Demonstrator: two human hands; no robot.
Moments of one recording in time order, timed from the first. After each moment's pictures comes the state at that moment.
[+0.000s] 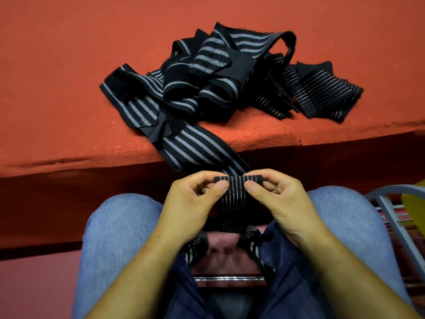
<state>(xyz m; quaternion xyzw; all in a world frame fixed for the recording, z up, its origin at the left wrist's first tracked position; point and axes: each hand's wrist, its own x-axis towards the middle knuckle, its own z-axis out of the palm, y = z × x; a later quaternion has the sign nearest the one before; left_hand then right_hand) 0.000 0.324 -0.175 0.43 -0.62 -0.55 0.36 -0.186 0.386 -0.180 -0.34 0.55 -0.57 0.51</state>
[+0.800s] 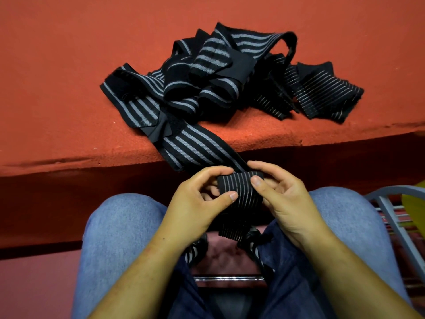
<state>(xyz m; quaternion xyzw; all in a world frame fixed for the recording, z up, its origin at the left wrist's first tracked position) -0.001 0.326 -0.175 0.44 -0.65 -0.53 0.33 -0.185 0.386 -0.174 -0.29 0.50 -0.60 0.55</state>
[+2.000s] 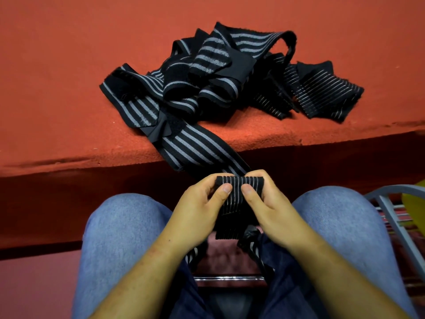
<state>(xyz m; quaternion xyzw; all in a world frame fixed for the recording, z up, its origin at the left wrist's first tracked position) -0.004 0.329 -0.180 0.41 -0.68 -0.54 0.28 -0.180 0.387 -0.200 -0.51 0.61 -0.44 0.43</state>
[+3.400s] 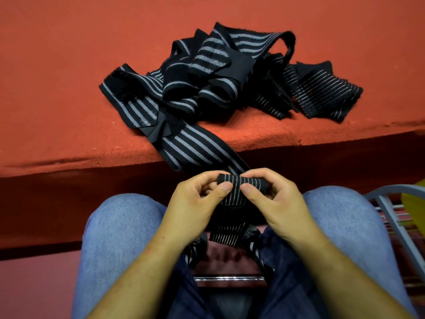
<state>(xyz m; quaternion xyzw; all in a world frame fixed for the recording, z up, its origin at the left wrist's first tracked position) -0.004 0.326 -0.176 0.41 -0.61 -0.59 0.34 -0.183 0.387 -0.187 -0.45 0.60 -0.52 0.42</state>
